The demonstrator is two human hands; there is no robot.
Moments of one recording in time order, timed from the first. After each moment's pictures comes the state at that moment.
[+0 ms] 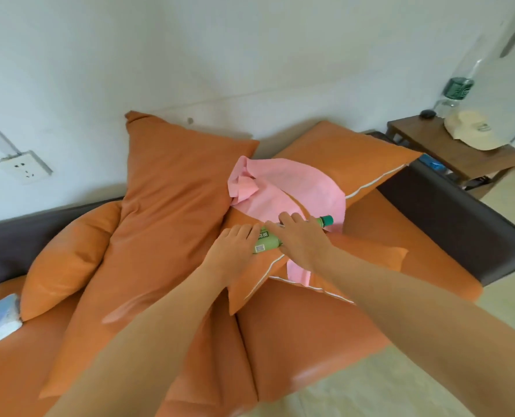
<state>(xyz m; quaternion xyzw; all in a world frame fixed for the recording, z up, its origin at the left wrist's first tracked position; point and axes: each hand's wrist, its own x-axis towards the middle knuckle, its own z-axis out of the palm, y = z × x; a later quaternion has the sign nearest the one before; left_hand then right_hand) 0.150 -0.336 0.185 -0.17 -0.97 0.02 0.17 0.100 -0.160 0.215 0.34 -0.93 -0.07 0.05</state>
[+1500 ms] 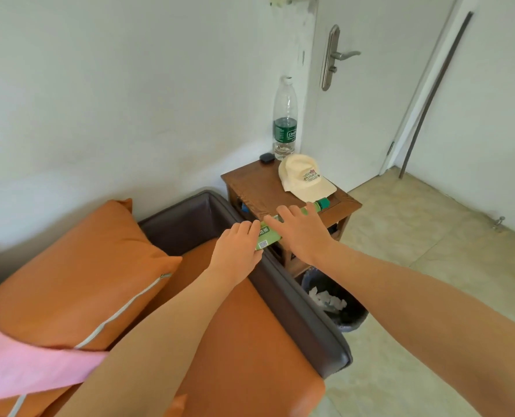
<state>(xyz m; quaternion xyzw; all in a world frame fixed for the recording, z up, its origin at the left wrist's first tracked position) -0.302 0.269 0.223 -0.18 -0.98 -0.05 0.09 -0.329 0.436 0.239 0.26 -0.95 -0.16 0.09</state>
